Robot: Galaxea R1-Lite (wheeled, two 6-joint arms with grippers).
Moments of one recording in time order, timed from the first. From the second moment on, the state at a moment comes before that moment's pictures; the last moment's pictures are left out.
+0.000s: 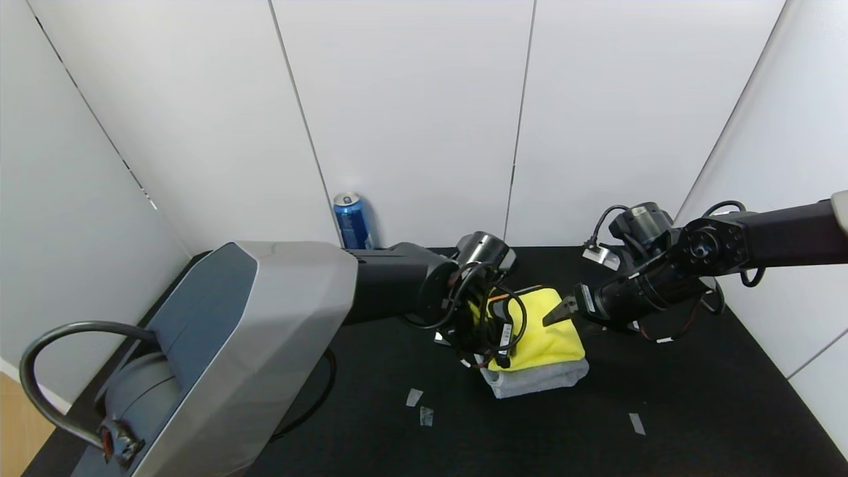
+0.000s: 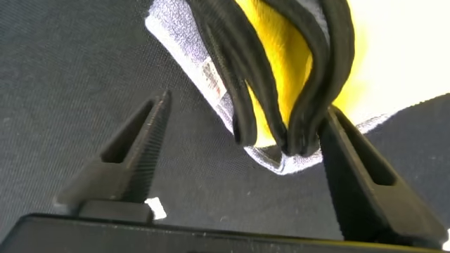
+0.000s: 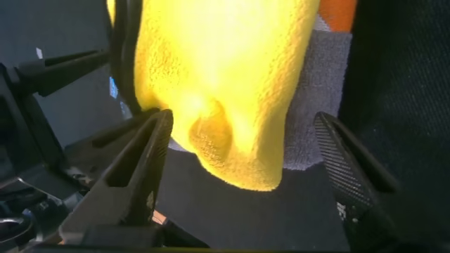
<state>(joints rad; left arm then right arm) -0.71 2.43 -1.98 0.48 0.00 -0.33 0.21 2.18 -1.55 0.44 0.46 0.29</state>
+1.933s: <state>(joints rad) -0.72 1.89 -1.61 0.63 0.13 -0.35 0.30 1.70 -1.34 0.51 0.44 0.40</state>
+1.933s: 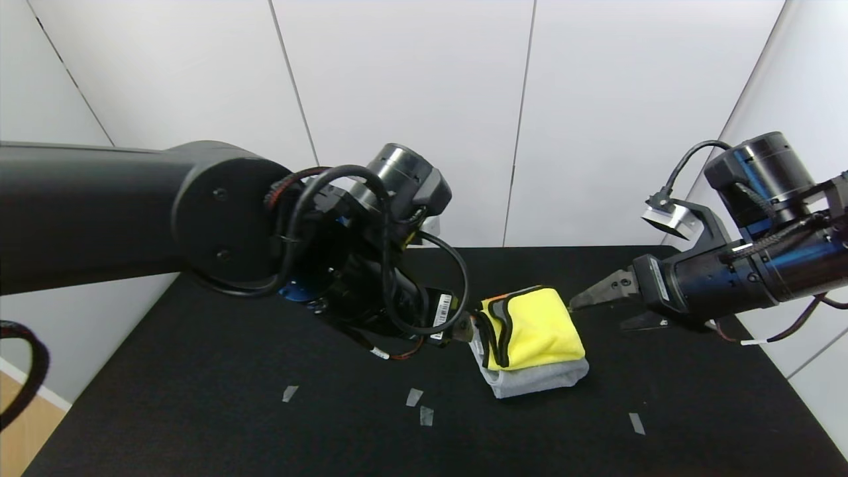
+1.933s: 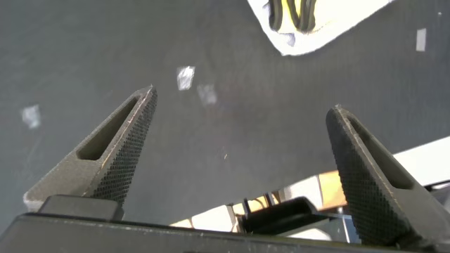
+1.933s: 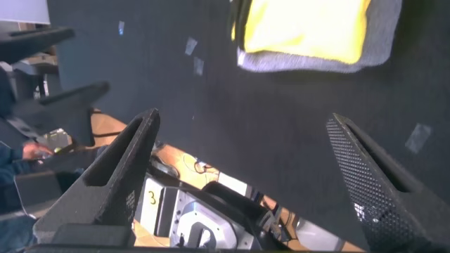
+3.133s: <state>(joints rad) -0.67 1.46 -1.30 0.64 0.14 -0.35 0.34 1.39 -1.21 0.60 0.32 0.43</state>
